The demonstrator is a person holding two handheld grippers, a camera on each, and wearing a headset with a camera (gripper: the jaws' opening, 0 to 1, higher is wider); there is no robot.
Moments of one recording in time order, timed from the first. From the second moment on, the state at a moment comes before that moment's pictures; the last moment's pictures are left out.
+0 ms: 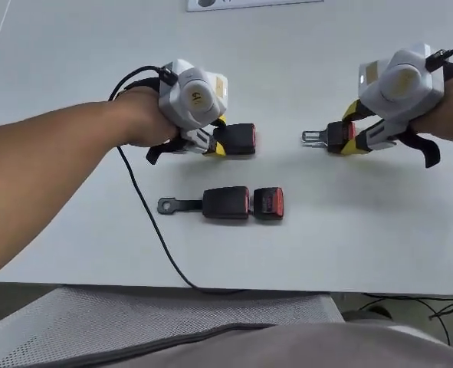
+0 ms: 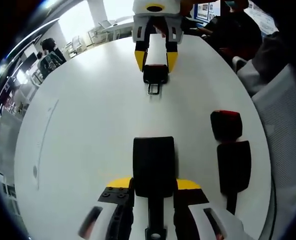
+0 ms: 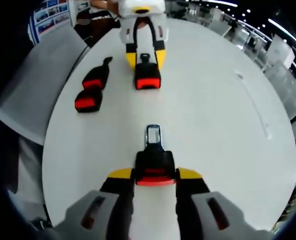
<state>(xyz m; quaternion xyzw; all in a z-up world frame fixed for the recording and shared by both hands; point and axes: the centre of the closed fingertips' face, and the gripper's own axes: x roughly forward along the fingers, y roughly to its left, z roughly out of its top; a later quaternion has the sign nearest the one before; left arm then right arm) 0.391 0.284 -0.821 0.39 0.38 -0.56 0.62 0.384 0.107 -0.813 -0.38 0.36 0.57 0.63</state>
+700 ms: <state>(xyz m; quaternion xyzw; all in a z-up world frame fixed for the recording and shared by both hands) 0.392 0.283 -0.823 0.43 0.37 -0.56 0.61 0.380 0.179 -0.811 -0.37 0.34 0.59 0.63</state>
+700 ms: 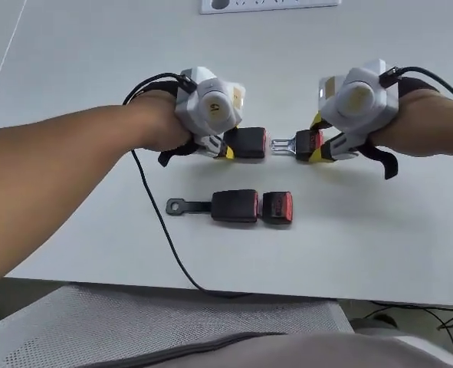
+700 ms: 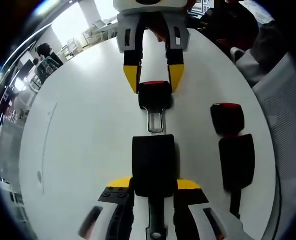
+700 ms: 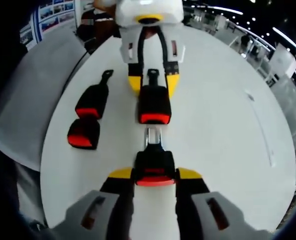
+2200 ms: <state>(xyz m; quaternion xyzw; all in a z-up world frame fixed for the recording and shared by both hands) 0.389 0.283 -0.827 0.42 0.37 -0.55 0.62 0.385 0.222 -0.815 -0.37 0.33 0.59 0.64</state>
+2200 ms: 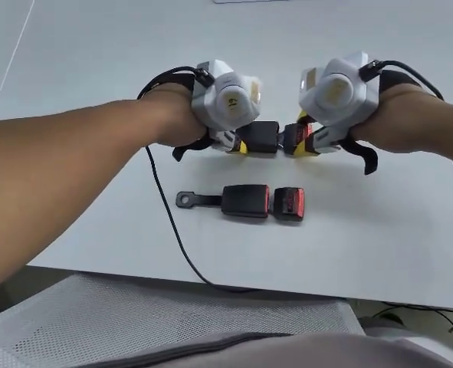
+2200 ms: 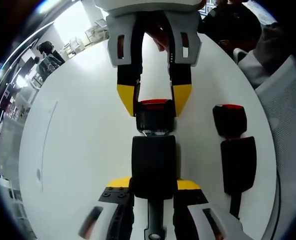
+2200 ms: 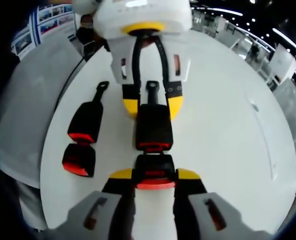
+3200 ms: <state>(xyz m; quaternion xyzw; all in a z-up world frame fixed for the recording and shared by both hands) 0.391 0.285 -0.828 0.43 0.38 -0.54 0.61 0.372 0.169 -0.810 -0.37 0.34 0.59 0.63</state>
